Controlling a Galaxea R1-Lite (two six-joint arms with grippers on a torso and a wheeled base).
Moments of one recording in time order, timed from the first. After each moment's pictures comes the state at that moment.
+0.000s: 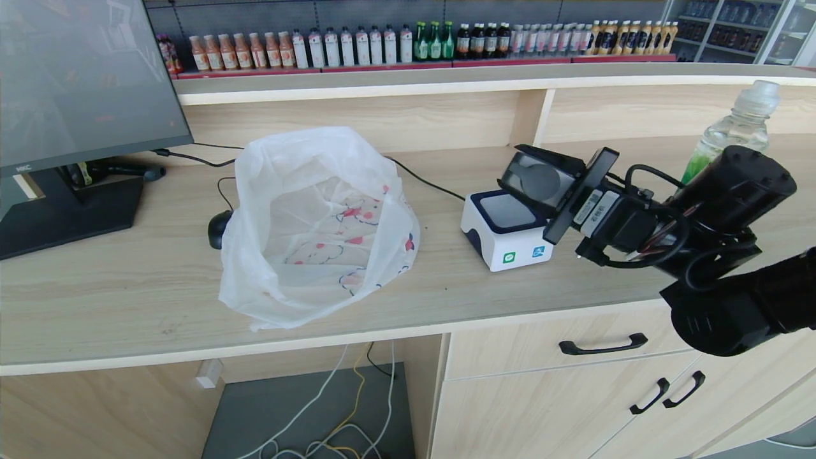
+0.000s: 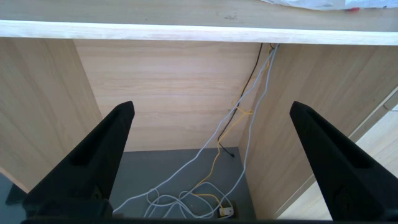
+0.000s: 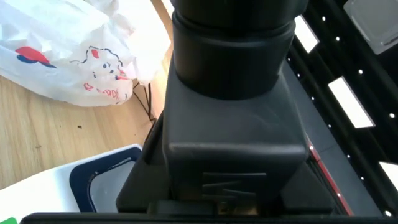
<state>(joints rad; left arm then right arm) 0.00 0.00 0.00 0.00 0.00 0.00 0.32 1.89 -0.91 -1.42 0.66 -1.03</state>
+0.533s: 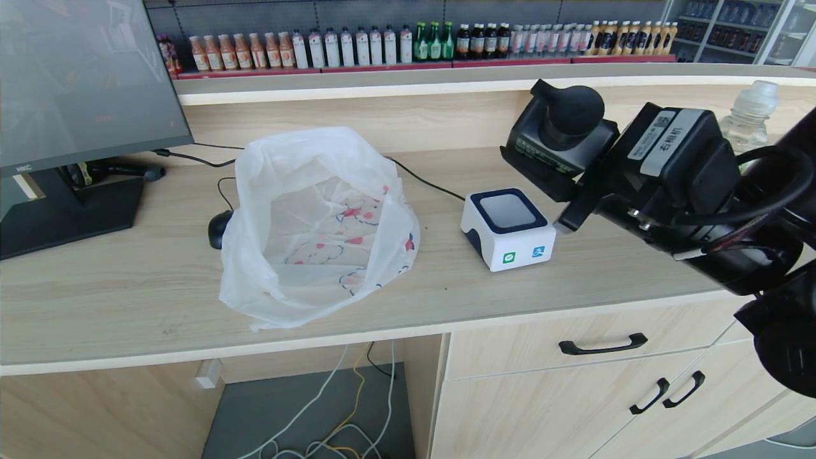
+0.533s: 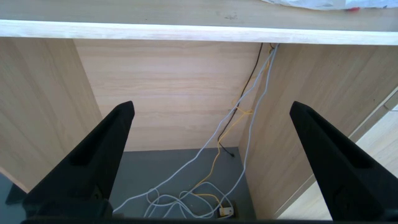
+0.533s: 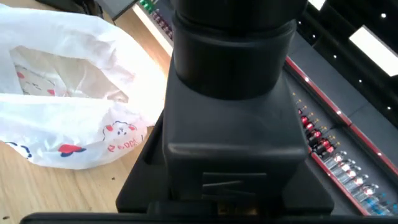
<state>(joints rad) 0.00 0.00 0.00 0.00 0.00 0.00 0.49 1.65 -0.84 -1.23 0.40 -0.84</state>
